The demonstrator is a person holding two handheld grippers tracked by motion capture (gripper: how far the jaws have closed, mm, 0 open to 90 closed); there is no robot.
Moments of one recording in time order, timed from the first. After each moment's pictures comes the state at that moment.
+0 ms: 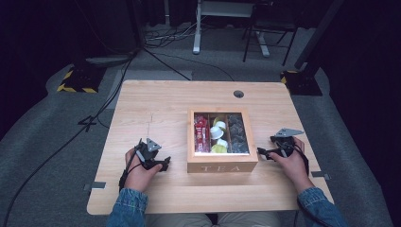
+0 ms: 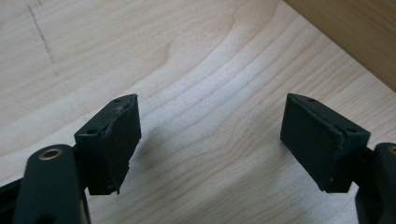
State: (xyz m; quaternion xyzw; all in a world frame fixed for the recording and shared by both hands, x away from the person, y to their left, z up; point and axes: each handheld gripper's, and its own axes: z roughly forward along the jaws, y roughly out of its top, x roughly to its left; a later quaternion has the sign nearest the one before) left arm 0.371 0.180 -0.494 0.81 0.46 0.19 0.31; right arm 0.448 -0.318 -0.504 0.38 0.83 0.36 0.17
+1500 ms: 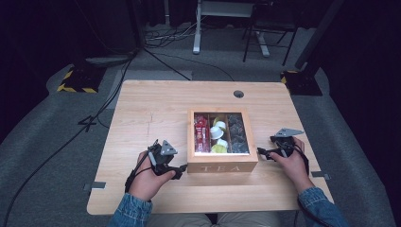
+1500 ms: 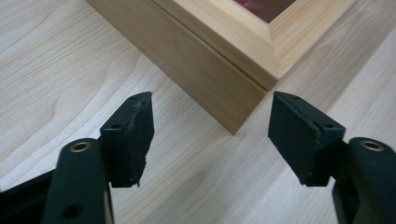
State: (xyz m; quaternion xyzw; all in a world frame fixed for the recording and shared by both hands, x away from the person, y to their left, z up) left arm 0.336 0.133 -0.435 0.85 0.38 0.11 0.35; right arm 0.448 -0.318 -0.504 0.38 0.83 0.37 0.17
